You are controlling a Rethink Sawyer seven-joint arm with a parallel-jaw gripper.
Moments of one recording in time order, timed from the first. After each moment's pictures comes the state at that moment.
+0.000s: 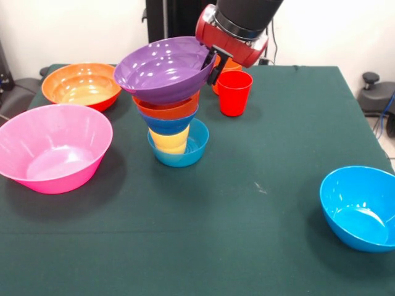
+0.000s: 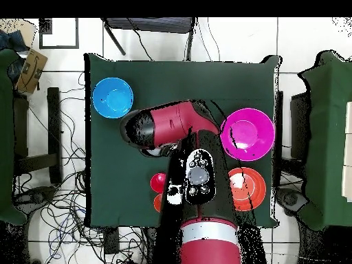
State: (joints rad) arm -0.13 -0.66 0.05 1.45 -0.46 0.98 2.33
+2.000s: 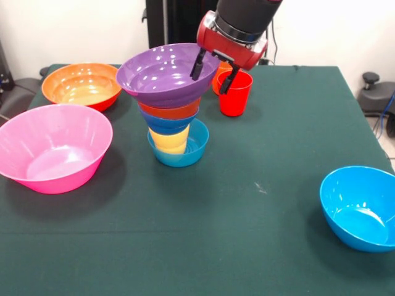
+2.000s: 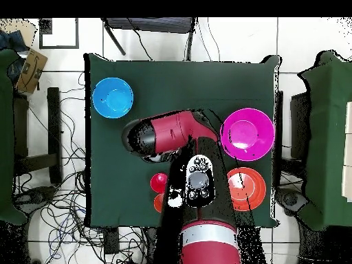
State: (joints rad) arm -0.13 -0.67 0.05 1.51 -0.46 0.88 2.33
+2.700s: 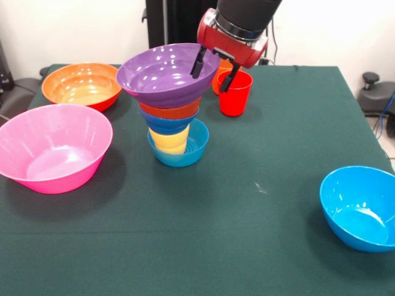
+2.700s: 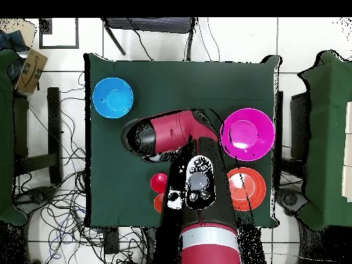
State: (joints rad) arm -0.13 -0.68 0.05 1.51 -0.45 0.90 2.33
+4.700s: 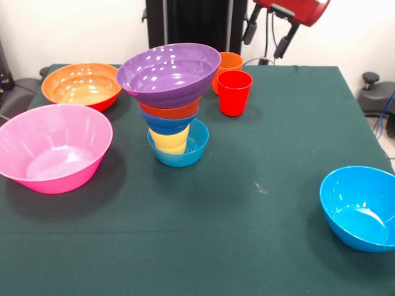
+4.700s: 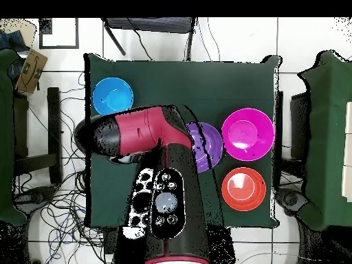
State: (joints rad) arm -0.03 -0.79 0.03 1.51 -0.32 0.99 2.33
